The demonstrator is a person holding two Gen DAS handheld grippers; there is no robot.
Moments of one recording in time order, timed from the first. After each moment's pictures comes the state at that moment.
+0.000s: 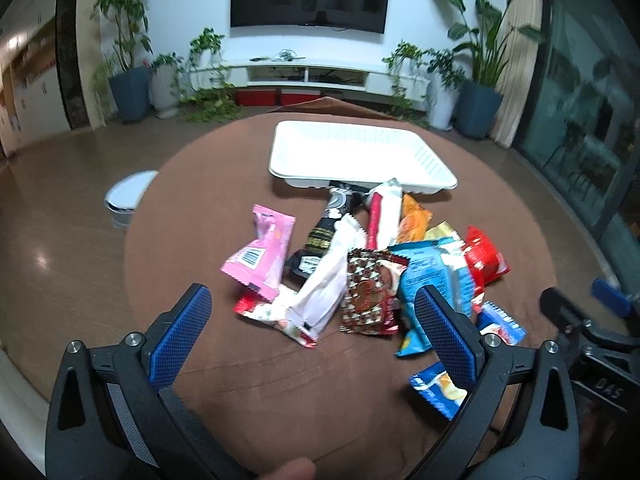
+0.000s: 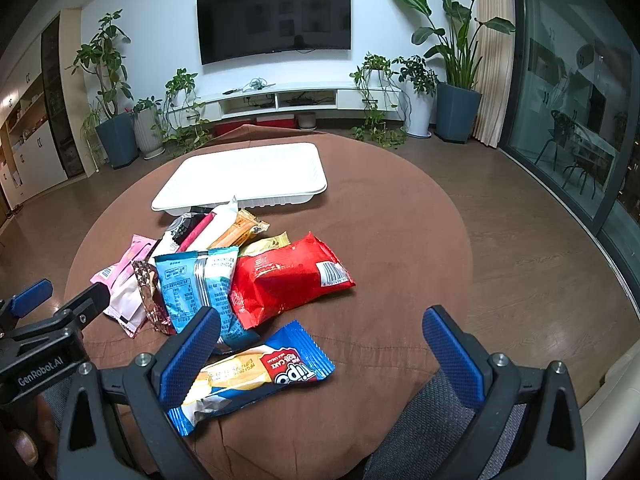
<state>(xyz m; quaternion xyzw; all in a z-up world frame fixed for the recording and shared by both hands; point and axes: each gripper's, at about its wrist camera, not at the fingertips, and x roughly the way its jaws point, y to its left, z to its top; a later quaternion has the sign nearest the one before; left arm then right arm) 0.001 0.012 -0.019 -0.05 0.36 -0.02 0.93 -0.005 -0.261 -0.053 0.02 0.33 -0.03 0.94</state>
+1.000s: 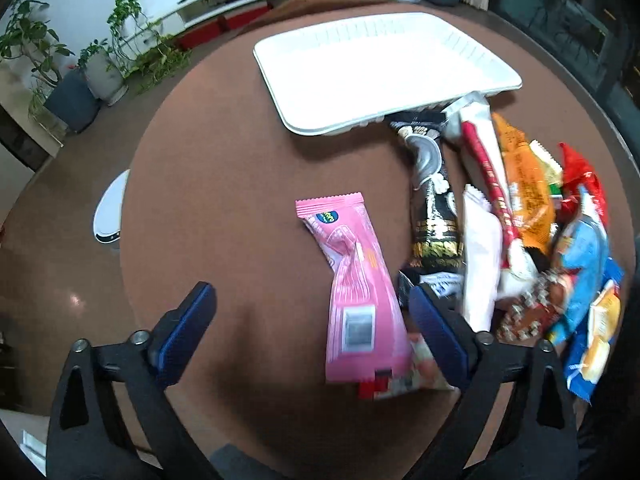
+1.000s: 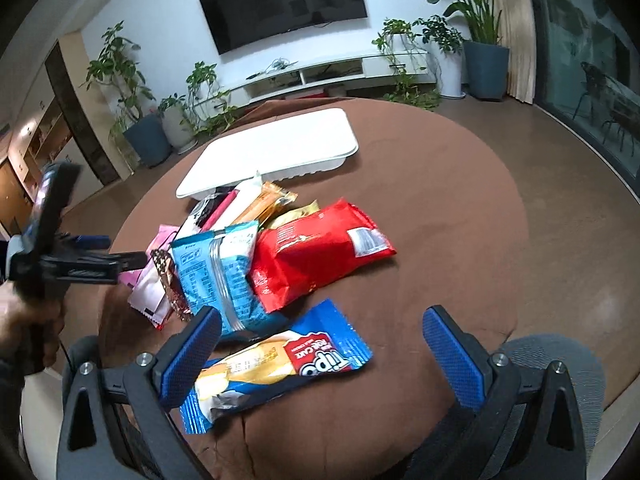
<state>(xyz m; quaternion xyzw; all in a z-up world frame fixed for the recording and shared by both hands) 0.156 0.064 -0.058 0.14 0.54 -0.07 0.83 0.011 -0.272 -0.074 0.10 0.38 0.05 0.92</state>
